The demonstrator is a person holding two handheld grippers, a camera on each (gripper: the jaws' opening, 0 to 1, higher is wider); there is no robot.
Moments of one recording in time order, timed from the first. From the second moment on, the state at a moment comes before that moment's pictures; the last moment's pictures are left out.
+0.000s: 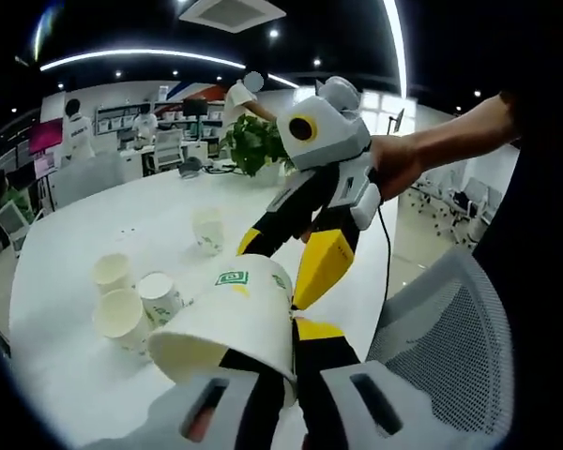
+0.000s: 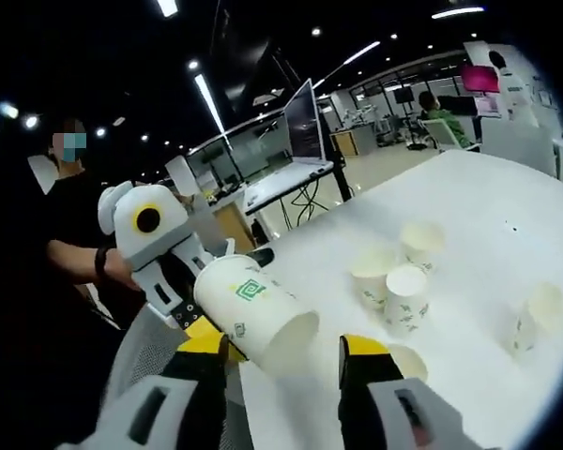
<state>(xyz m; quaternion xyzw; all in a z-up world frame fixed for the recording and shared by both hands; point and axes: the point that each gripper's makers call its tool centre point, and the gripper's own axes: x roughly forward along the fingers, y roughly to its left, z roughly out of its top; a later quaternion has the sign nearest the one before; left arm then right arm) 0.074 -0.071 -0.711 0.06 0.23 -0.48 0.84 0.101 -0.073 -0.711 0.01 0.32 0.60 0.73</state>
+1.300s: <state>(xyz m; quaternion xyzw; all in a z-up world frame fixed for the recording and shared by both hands) 0.117 -0.095 -0.726 0.18 0.28 -0.52 0.79 0.106 -0.141 -0.737 -0.05 0.30 0.47 0.83</state>
